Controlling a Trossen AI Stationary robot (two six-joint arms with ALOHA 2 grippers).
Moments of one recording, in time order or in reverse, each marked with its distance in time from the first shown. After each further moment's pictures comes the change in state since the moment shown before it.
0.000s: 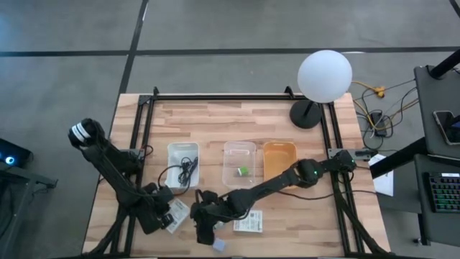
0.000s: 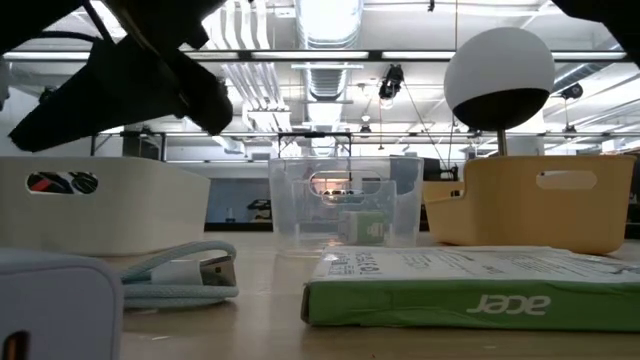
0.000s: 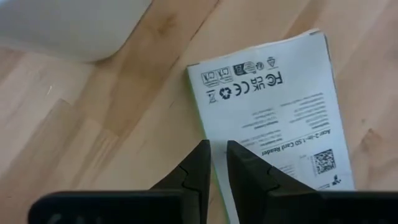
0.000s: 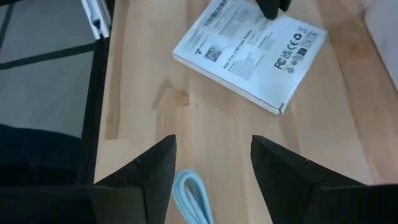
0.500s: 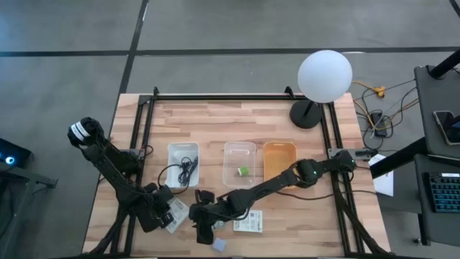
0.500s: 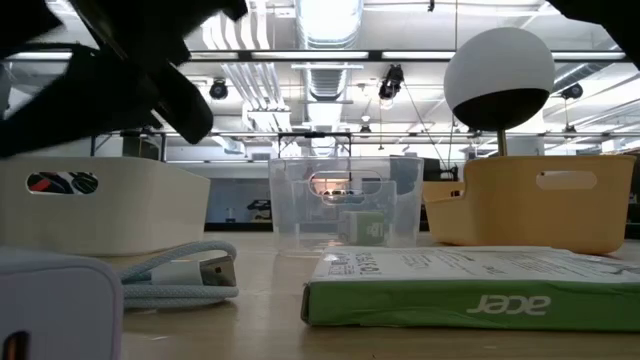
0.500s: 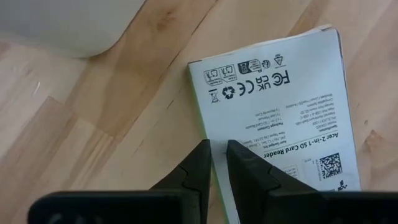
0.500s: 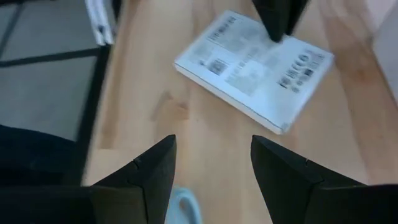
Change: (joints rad) left arm -0.008 0.020 -0.051 0.047 0.019 -0.022; right arm -0.001 0.009 -0.043 0.106 0.000 -0.078
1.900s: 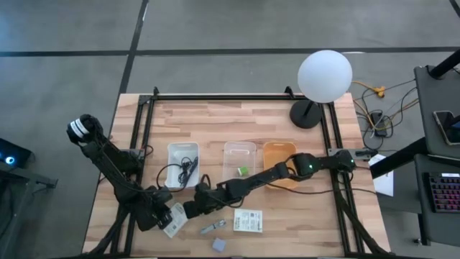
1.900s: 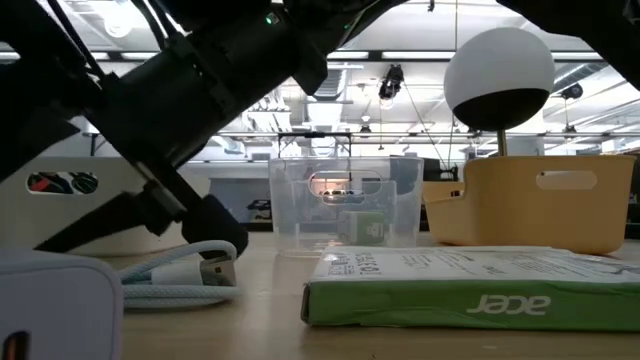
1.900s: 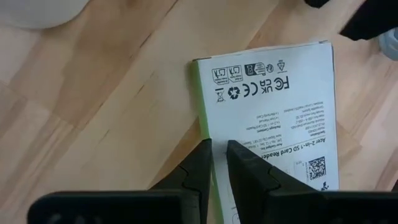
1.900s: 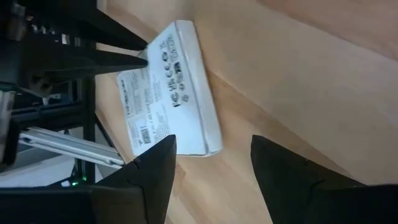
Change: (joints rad) left arm -0.018 0.002 -0.076 0.172 -0.006 -0.042; right arm -0.100 0.009 -0.209 0.284 -0.142 1.081
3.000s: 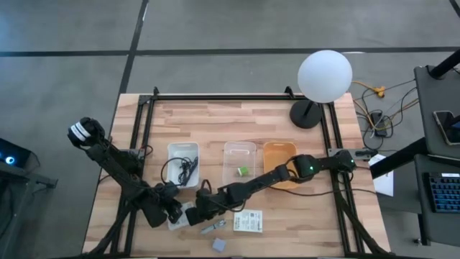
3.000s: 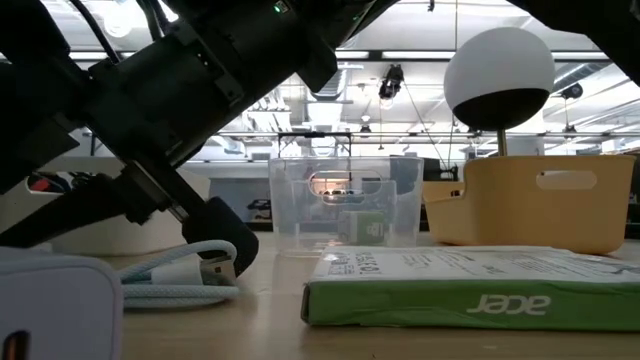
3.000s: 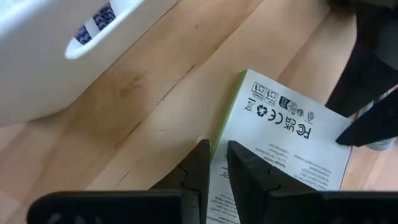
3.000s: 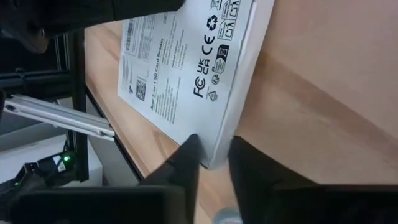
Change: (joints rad) left arm 0.111 0.010 -0.012 0.120 -0.125 0.018; right arm 0.021 0.000 -0.008 -0.003 -0.045 -0.017
